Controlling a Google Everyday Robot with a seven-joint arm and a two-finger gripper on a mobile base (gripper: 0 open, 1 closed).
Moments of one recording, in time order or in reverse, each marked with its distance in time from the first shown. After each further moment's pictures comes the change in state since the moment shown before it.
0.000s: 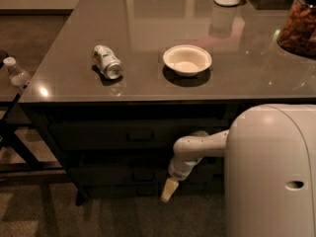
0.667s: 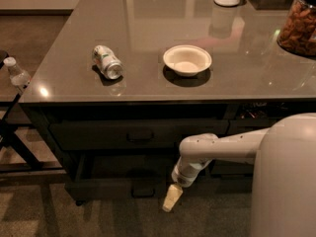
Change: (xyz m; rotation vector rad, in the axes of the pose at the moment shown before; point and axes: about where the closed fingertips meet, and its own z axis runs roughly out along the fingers) arm 0.018 0.043 -0.032 -0.106 -0.003 0.019
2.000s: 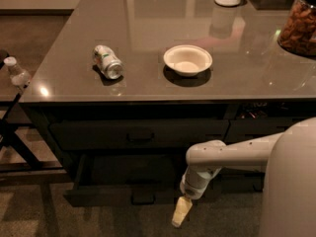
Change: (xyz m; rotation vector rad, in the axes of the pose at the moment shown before) arm 0.051 0.033 -0.005 -0.048 0.093 0.053
